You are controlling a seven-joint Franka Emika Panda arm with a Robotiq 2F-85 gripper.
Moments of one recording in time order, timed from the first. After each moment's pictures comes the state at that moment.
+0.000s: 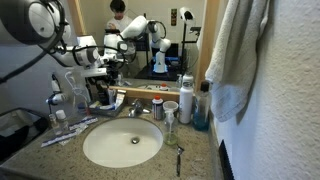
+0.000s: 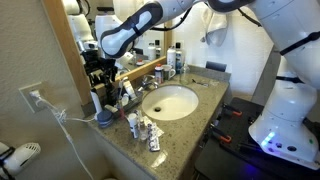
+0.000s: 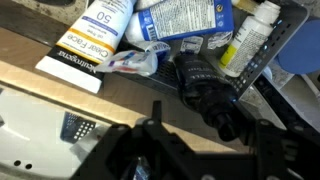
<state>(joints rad) 0.27 0.75 0.07 -1.41 -0.14 2.38 -0.07</state>
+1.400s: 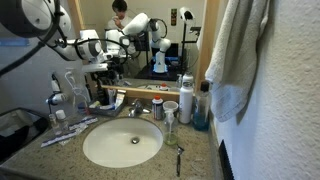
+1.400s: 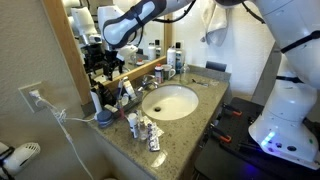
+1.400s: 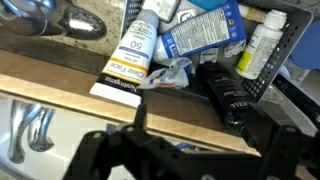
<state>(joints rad) 0.25 0.69 0.05 -1.41 -0.15 2.27 0.04</state>
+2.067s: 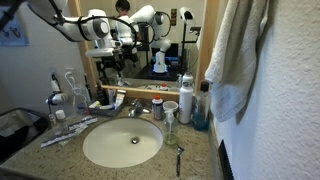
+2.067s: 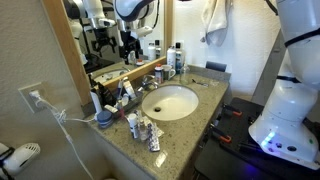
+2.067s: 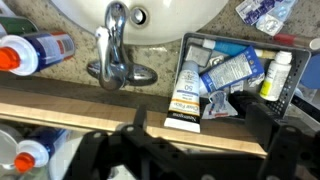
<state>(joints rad) 0.14 0.48 0.05 -1.53 -0.11 2.04 0.04</state>
